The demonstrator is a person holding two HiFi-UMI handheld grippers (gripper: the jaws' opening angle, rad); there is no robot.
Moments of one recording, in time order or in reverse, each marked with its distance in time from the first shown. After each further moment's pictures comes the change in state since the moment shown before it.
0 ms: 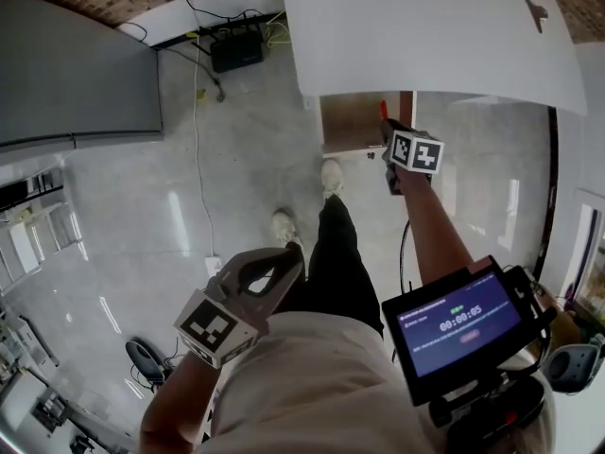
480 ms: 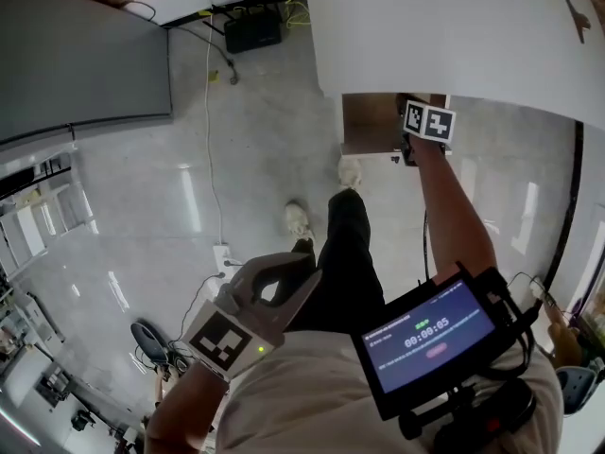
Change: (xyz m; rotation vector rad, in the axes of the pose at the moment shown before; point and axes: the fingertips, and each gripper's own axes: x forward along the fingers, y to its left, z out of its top) left arm 0.039 0.023 -0.004 -0.015 0.007 0.025; right arm 0.117 -0.035 0.005 -0.035 0.051 -0.003
